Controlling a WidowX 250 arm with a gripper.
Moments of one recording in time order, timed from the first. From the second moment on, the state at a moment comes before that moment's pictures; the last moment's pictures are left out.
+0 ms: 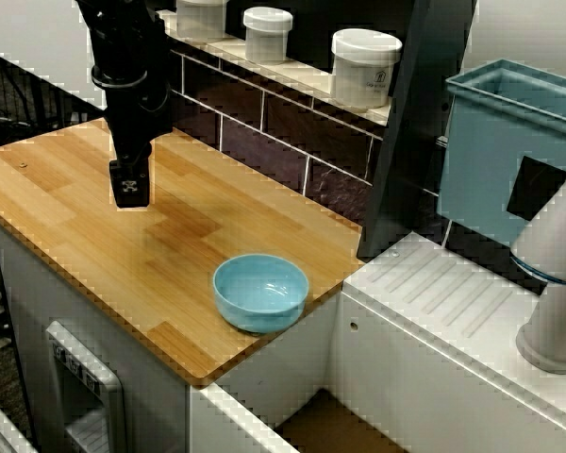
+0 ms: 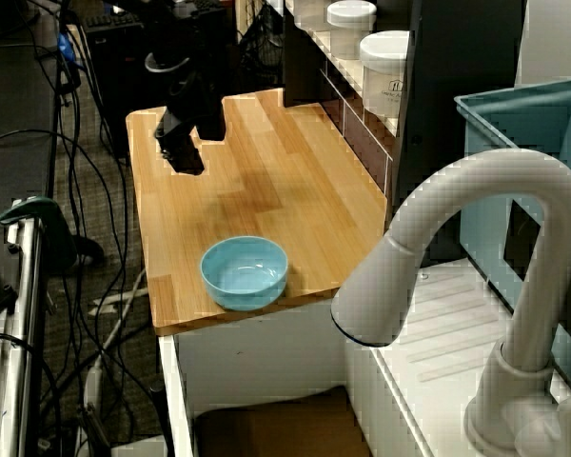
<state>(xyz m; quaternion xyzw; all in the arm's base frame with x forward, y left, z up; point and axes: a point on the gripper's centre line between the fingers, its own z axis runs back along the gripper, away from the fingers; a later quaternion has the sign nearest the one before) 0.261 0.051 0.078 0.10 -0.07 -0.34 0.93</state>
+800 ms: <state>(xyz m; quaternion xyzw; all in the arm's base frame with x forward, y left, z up) 0.245 0.010 0.058 0.07 -0.07 -0.53 0.84</state>
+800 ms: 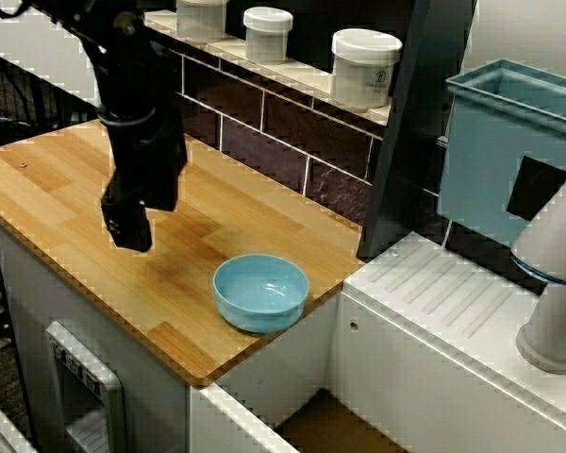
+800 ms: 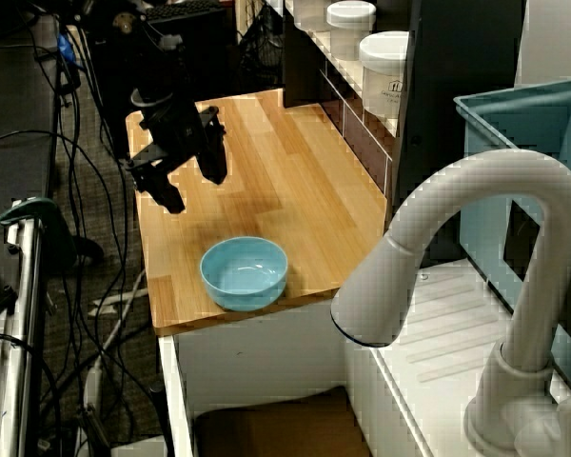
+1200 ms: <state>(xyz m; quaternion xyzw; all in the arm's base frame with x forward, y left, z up) 0.252 -0.003 0.039 0.06 -0.04 -0.54 0.84</state>
